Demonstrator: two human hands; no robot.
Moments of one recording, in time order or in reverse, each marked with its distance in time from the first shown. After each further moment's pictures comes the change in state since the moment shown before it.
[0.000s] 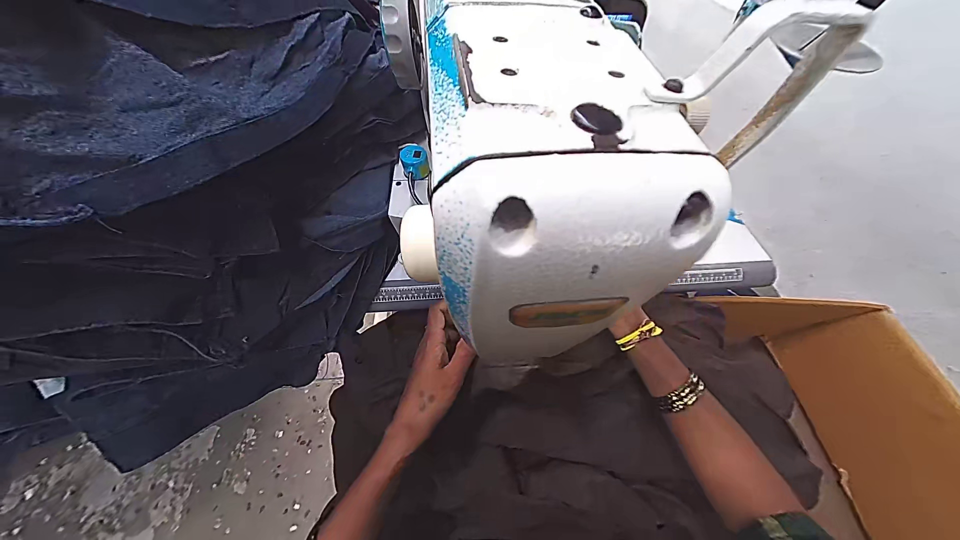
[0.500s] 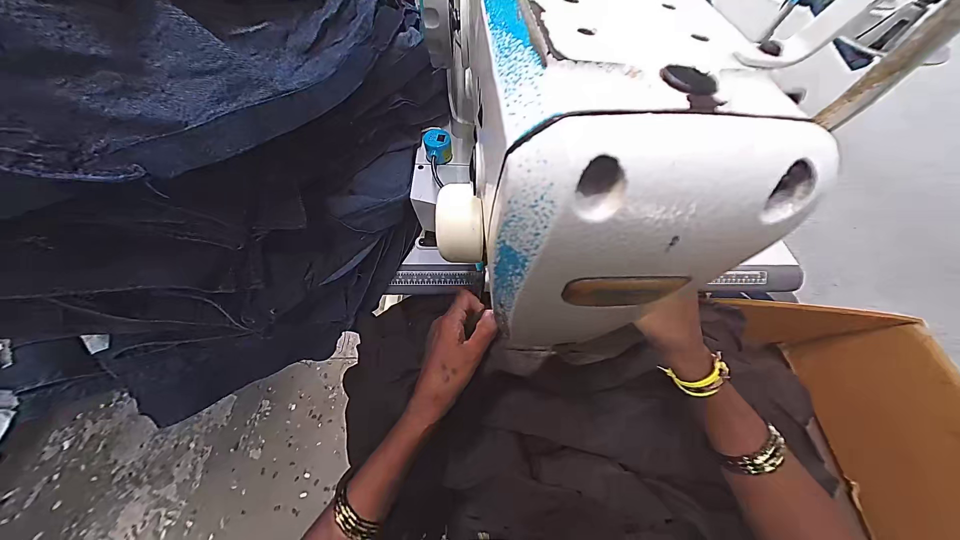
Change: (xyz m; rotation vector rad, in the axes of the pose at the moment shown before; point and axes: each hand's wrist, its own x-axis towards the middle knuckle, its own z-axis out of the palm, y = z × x) left_hand 0.001 -0.003 -0.002 0.144 0.049 0.055; right_hand -0.031 -0.022 -0.073 0.572 0.253 0.058
